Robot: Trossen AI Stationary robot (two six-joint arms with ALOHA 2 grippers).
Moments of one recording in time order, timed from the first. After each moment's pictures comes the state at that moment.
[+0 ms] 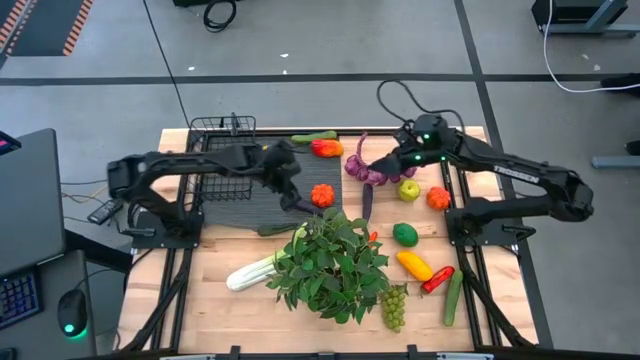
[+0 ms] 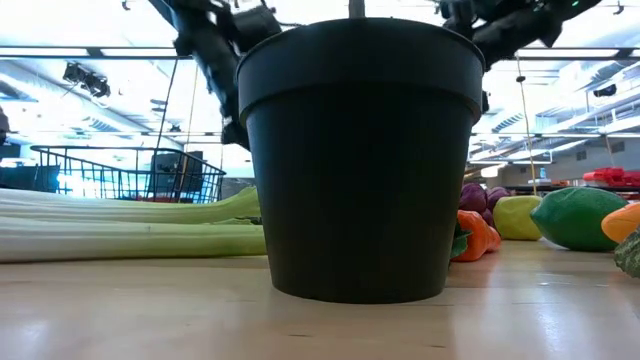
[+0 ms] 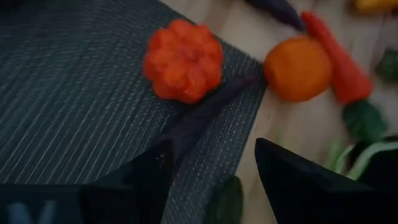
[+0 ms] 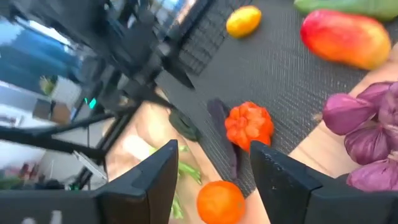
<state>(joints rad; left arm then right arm) 0.31 1.56 1.07 -0.50 0.19 -0.21 -0.54 0.99 0.82 -0.32 -0.41 0.66</state>
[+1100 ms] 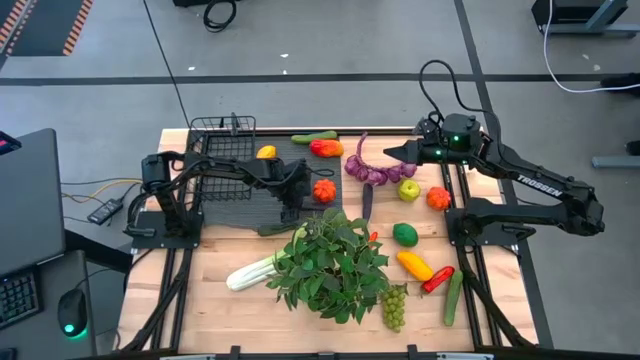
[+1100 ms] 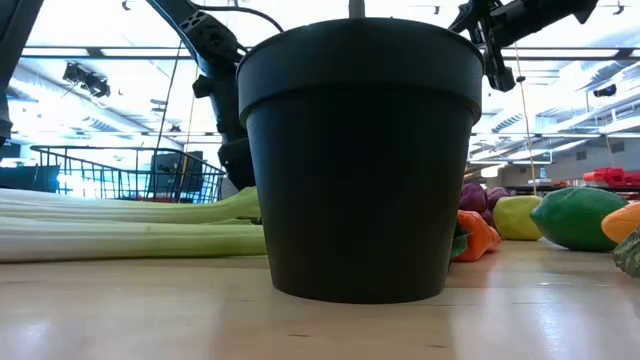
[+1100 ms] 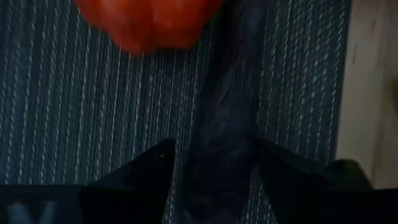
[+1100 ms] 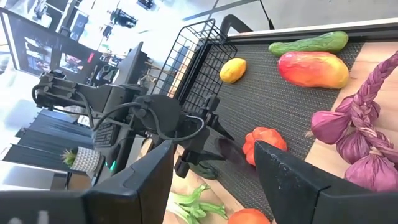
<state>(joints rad) 0.27 1.79 1.07 -0.46 0.07 0.17 -0.53 0.80 0.82 -0.36 -0.25 0.90</state>
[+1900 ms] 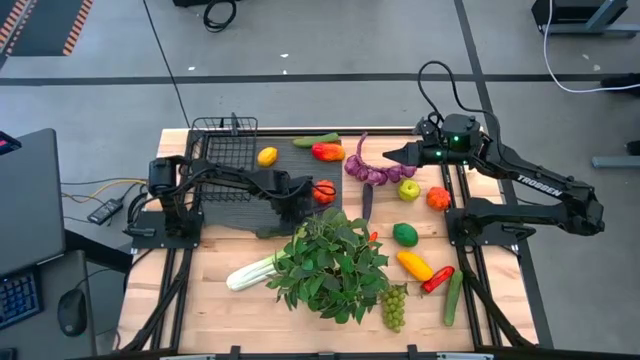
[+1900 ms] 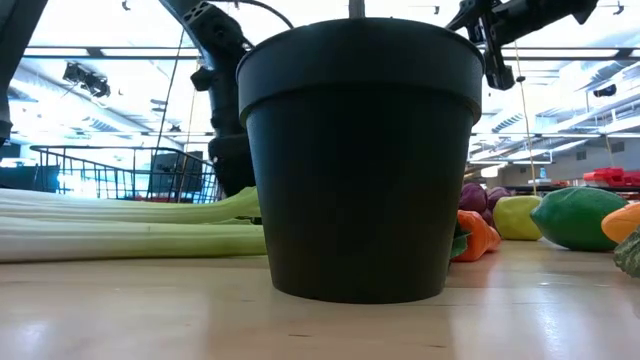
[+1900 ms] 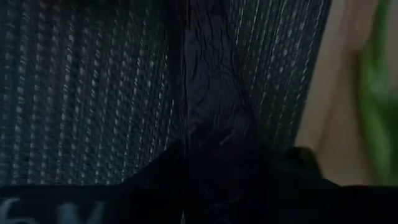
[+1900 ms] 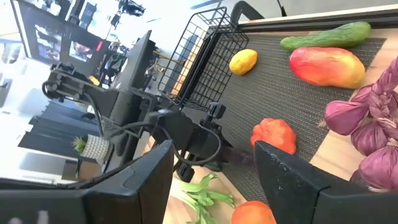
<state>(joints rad) 0.17 1.84 1.12 -0.59 0.07 -0.01 -0.53 0.80 0.82 -0.36 -0.31 0.89</state>
